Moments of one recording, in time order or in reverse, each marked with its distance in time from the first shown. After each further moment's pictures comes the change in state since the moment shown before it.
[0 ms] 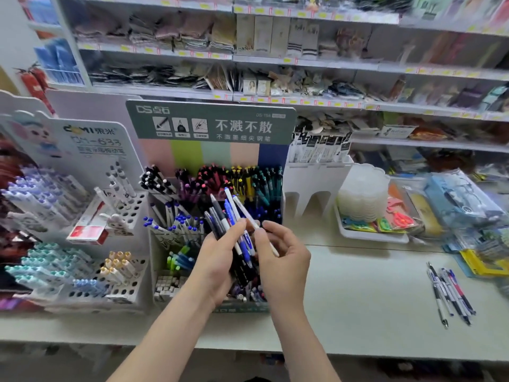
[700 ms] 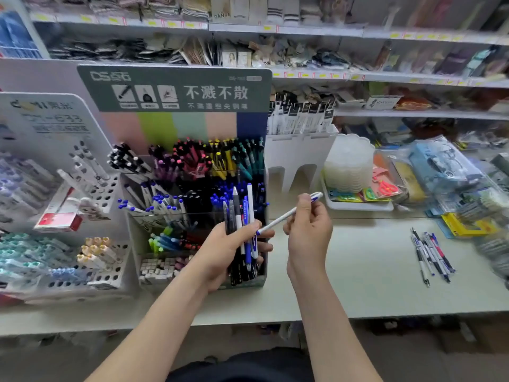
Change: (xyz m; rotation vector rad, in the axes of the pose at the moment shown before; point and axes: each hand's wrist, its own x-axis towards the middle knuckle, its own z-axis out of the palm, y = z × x) left_hand 0.001 -0.035 0.005 0.256 -0.248 -0.117; right_hand 0.036 0.008 -0.047 0.062 0.250 0.149
